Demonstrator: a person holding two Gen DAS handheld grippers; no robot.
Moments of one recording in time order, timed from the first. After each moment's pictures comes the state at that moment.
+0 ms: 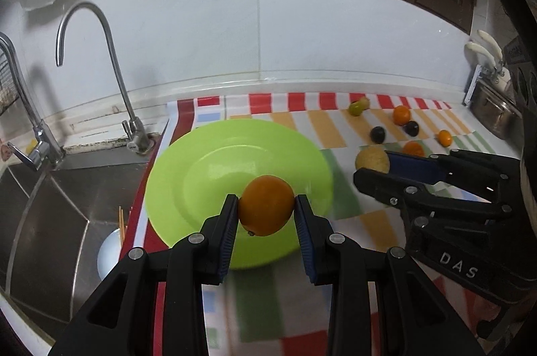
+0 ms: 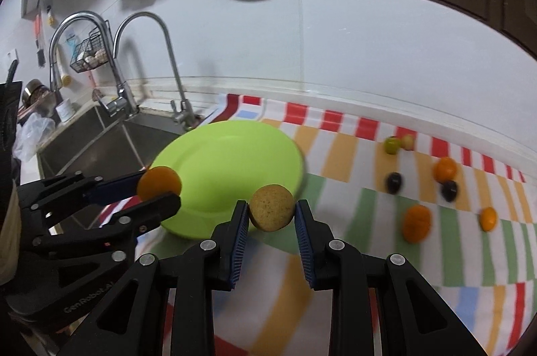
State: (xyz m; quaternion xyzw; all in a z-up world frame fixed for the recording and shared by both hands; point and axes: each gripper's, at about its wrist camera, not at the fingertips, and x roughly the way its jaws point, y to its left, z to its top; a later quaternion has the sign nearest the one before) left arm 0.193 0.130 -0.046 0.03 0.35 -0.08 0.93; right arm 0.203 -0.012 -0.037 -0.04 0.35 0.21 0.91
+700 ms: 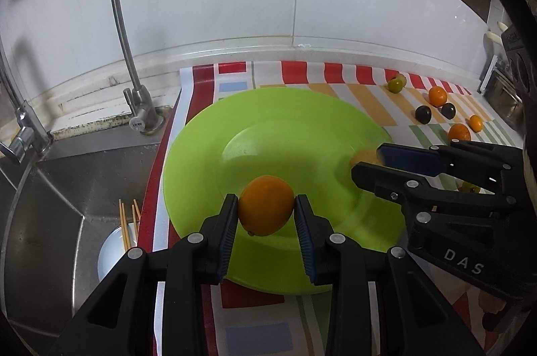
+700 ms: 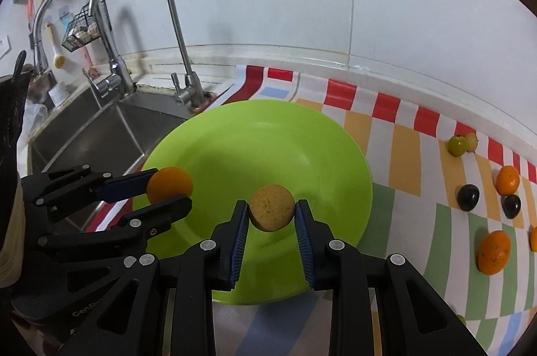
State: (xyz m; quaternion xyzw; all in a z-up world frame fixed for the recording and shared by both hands) left arm 0.241 0.180 -0.087 0.03 0.40 -0.09 0.91; right arm 0.257 0.052 -0.079 -0.04 0.39 0.21 0.90
